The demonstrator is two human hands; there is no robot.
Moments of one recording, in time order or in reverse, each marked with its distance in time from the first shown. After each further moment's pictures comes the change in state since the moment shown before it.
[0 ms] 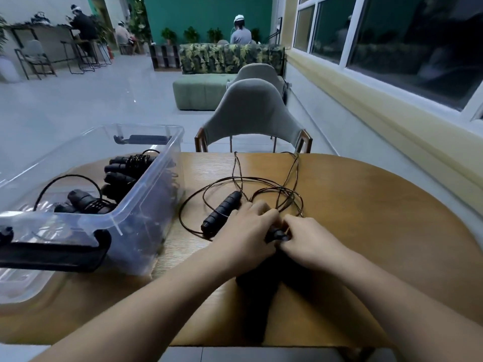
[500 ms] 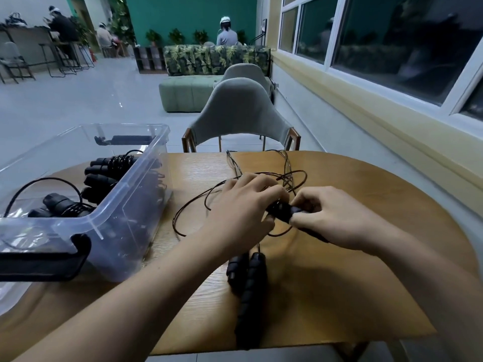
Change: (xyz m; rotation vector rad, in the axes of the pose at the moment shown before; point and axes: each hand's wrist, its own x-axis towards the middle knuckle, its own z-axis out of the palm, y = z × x) left_hand 0.016 0.012 -0.025 0.122 0.244 0.168; right_hand -0.035 0.019 -0.061 0.311 0.165 -0.105
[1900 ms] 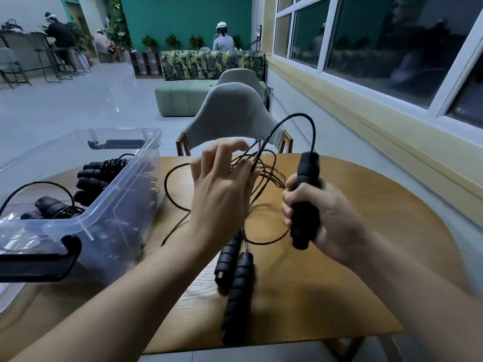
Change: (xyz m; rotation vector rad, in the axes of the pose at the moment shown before) left_hand 0.006 0.010 -0.018 0.139 0.562 -0.068; right_hand -0.018 -0.016 0.011 1.230 0.000 -0.042
